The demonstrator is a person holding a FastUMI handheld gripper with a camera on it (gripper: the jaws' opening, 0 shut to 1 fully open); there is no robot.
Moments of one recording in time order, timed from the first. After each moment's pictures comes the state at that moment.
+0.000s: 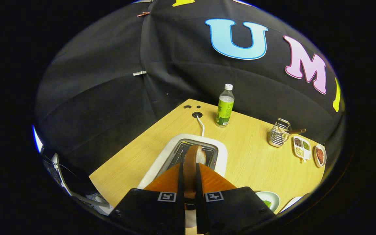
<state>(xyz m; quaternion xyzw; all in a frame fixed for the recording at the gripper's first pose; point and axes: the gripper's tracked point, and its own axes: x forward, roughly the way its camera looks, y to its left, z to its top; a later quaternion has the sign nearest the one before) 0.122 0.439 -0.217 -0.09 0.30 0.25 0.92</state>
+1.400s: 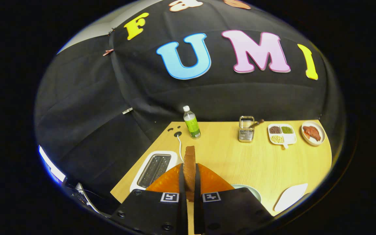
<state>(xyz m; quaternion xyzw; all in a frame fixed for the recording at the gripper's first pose) 0.111 0.275 -0.142 0.08 0.28 0.21 0.93</state>
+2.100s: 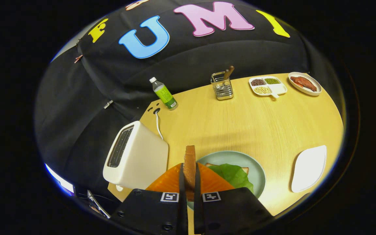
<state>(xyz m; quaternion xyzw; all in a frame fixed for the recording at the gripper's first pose) 0.097 0.210 -0.263 0.16 0.37 0.16 0.90</state>
